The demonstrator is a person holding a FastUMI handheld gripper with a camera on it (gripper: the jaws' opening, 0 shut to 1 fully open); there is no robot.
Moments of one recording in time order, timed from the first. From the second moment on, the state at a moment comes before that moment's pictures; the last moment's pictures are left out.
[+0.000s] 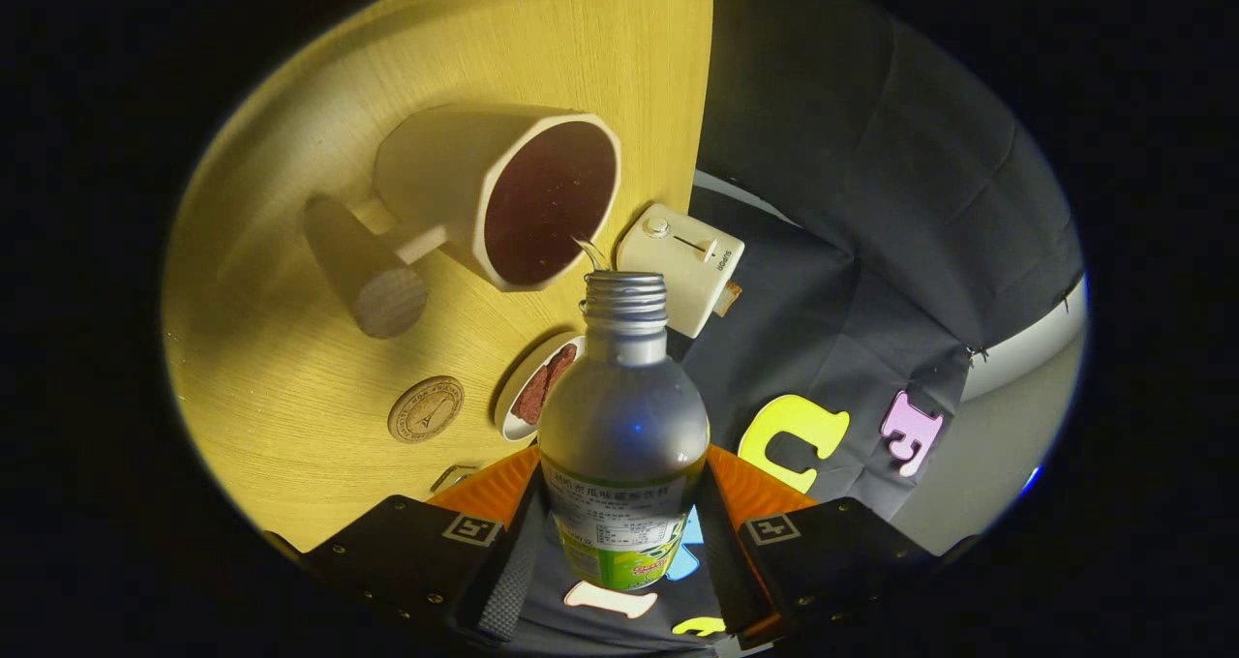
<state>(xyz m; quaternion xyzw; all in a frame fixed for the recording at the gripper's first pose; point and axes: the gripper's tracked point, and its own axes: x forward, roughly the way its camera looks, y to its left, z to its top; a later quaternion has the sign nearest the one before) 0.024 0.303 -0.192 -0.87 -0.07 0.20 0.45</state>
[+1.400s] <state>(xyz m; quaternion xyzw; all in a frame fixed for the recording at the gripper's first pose) 0.024 0.303 -0.190 -0.88 -0.06 0.19 0.43</state>
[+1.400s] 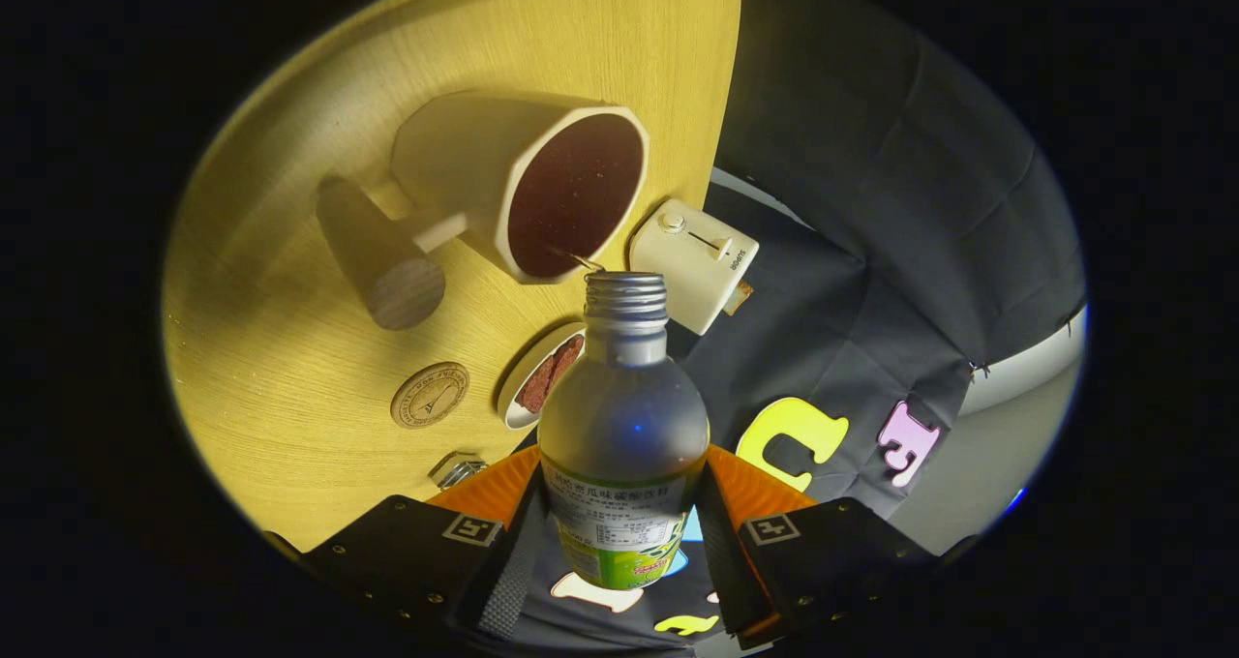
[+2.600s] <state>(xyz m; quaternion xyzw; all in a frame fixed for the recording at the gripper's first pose) 0.023 0.298 -0.207 -0.80 0.01 0.23 0.55</state>
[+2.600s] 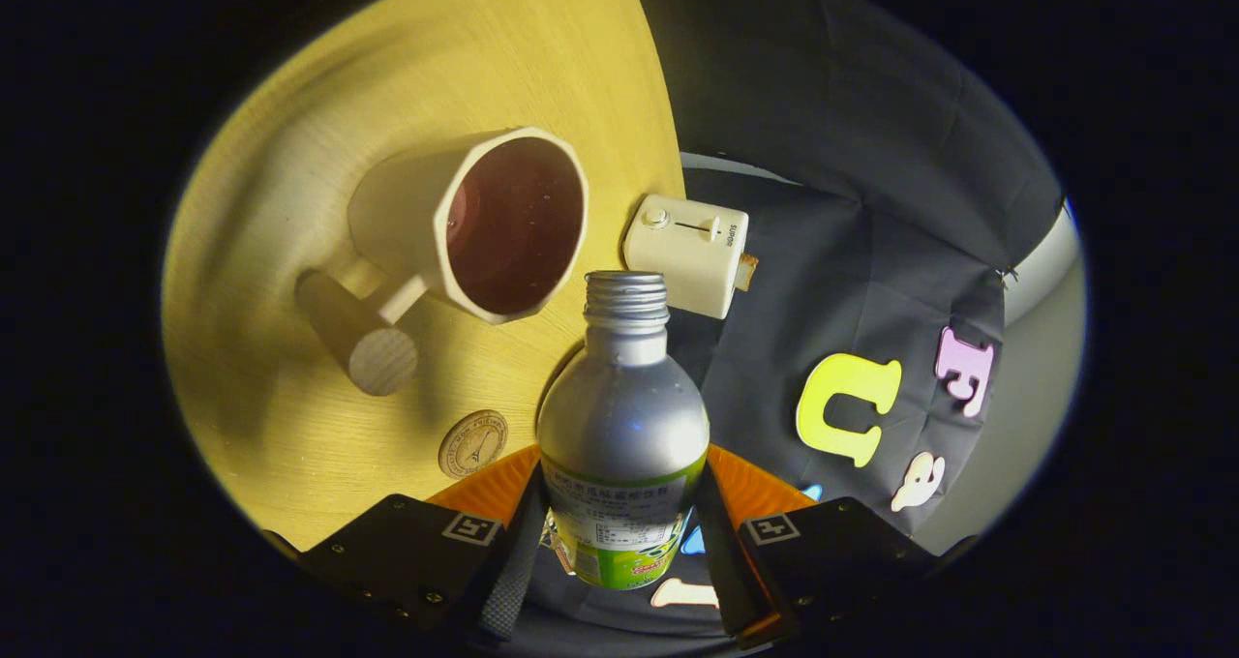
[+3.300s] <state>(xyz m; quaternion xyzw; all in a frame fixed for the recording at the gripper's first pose) 0.019 0.297 -0.194 -0.66 0.00 0.25 0.71</state>
